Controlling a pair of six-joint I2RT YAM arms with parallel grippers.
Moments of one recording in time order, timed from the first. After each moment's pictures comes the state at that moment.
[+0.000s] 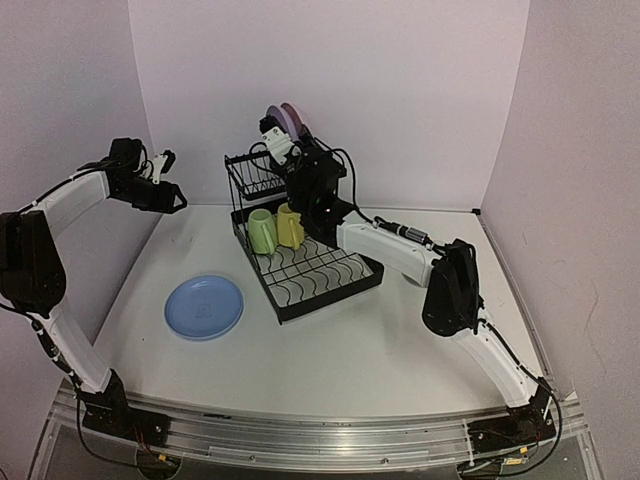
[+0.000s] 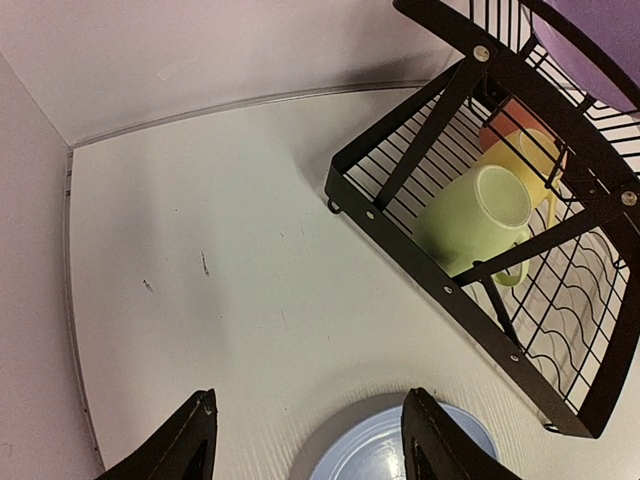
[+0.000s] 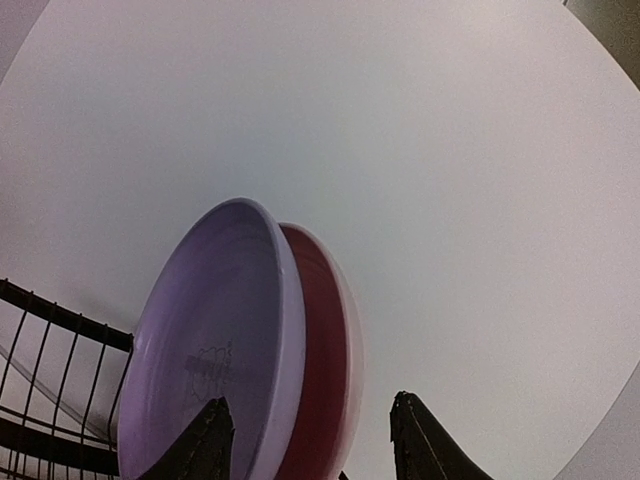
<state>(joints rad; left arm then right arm) -0.02 1.67 1.51 -0.60 0.31 0.13 0.89 2.62 2.56 0.47 0.69 -0.88</state>
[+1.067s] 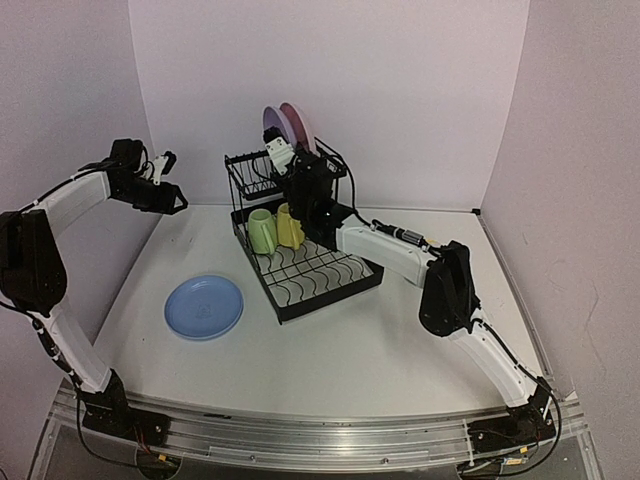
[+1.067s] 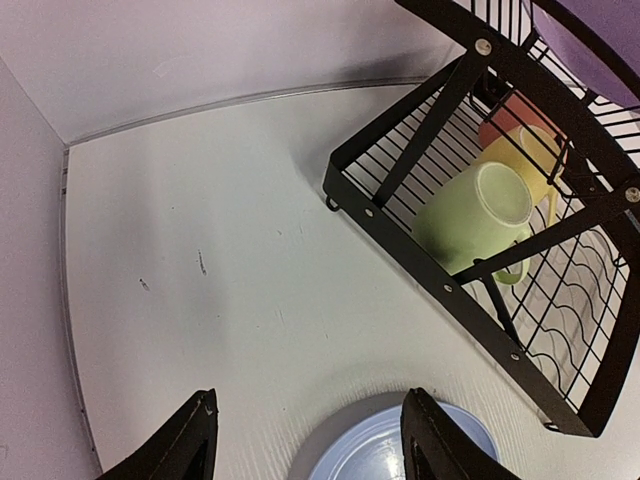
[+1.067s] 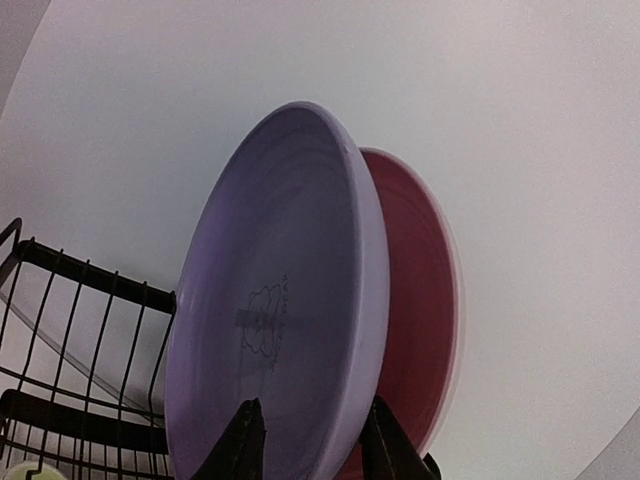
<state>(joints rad) -0.02 1.68 1.51 -0.60 0.32 0.14 0.87 2.66 2.57 0.35 0.68 -0.71</state>
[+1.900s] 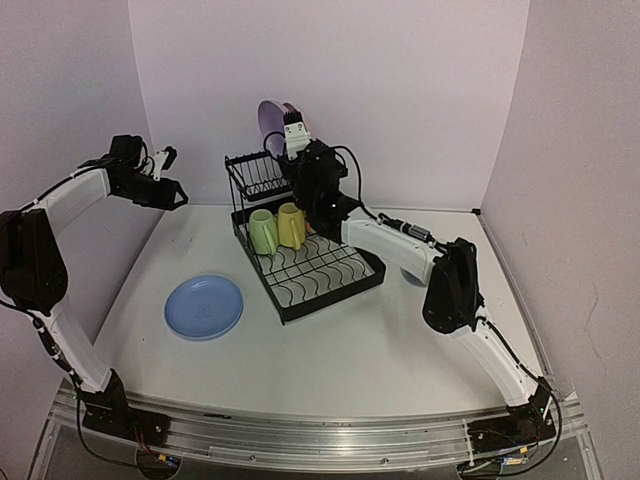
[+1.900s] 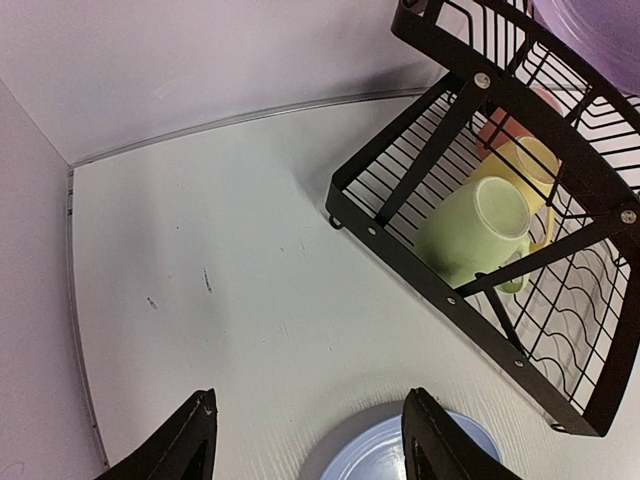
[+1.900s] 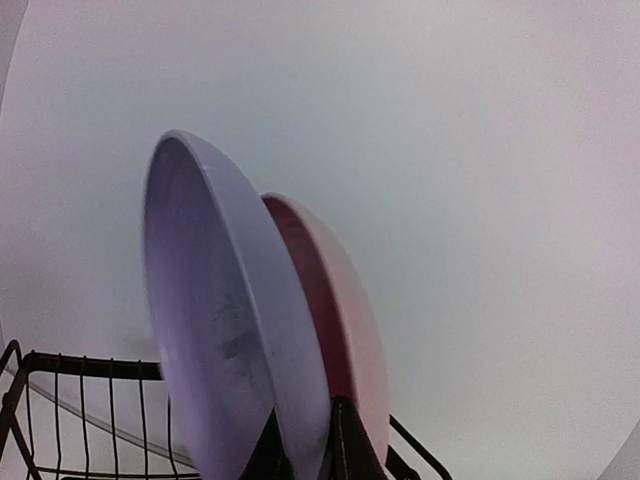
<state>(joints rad) -0.02 1.69 1.54 -0.60 0.32 0.16 0.86 2.64 2.59 0.37 0.69 -0.44</state>
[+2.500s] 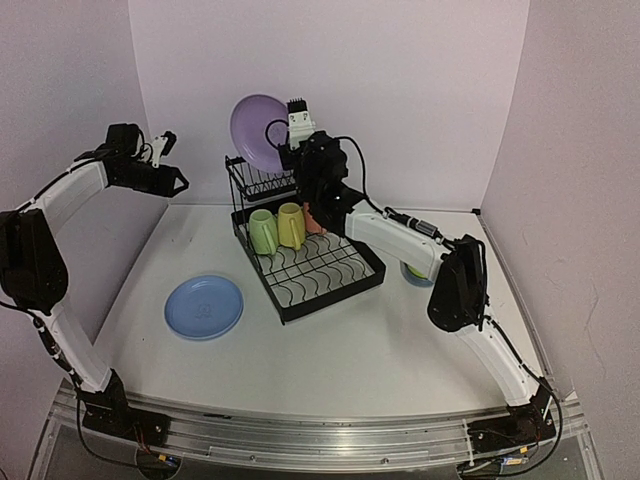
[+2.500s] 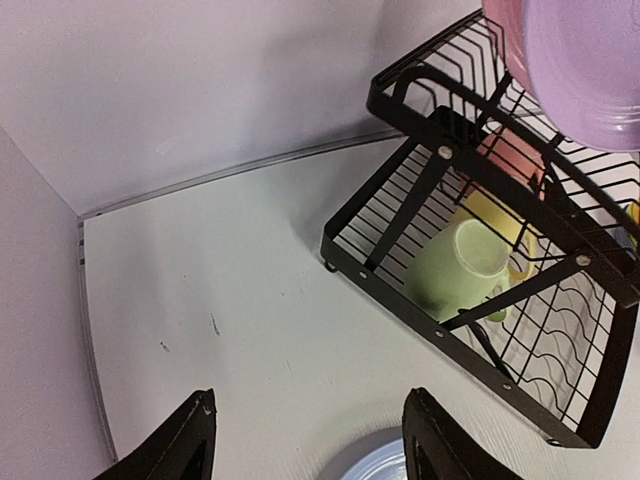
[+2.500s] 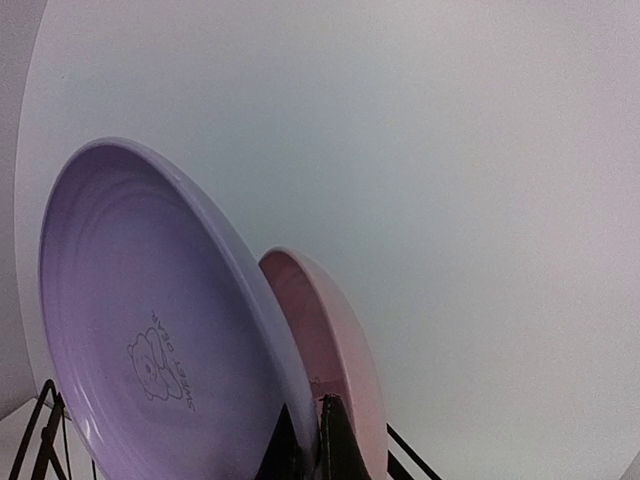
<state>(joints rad) -0.02 1.69 1.62 -0.58 0.36 0.18 0.86 2.58 2.58 0.36 0.66 -0.37</state>
